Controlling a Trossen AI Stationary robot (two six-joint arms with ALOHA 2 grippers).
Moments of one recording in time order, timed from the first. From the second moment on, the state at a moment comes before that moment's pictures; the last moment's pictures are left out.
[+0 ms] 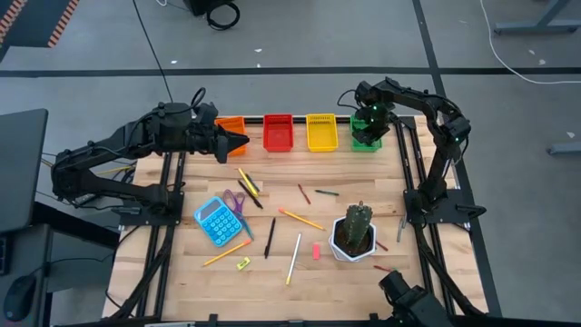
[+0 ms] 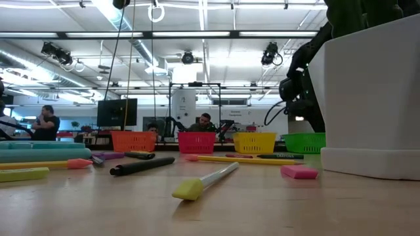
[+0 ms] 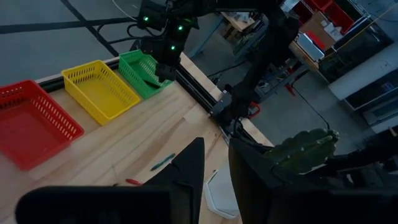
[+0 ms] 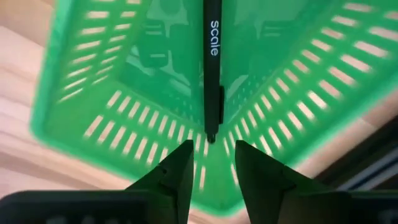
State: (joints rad) left arm 0.22 1.04 1.30 -0.58 -0.05 -0.68; right arm -1.02 1.83 1.30 -1.18 -0.06 0.03
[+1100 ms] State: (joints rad) left arm 0.22 1.04 1.30 -0.58 -0.05 -0.54; right arm -0.25 1.76 1.39 -1.05 -0.15 0.18
